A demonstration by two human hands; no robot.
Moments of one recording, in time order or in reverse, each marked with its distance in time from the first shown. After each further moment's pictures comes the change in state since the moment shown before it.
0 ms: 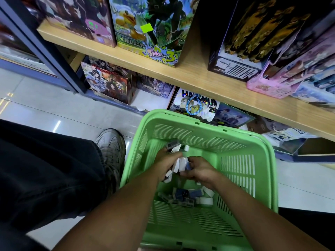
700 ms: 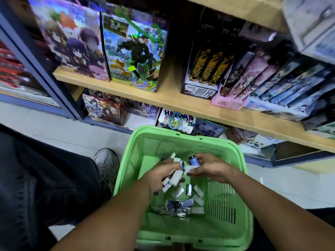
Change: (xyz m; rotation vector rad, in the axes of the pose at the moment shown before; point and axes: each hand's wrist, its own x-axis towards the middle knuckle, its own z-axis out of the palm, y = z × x) left_hand -0.053 0.026 0.016 0.137 -0.312 0.001; right_hand -0.056 -0.043 -0.060 0.071 0.038 -0.040
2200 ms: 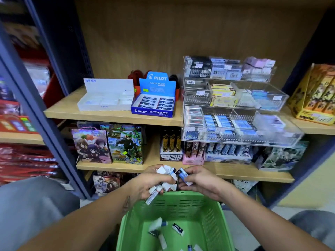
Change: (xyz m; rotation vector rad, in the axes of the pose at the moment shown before) left_hand -0.182 0.167 0.069 0.294 0.052 0.419; right_hand -0.186 -0.129 -0.001 0.172 0.060 -0.432
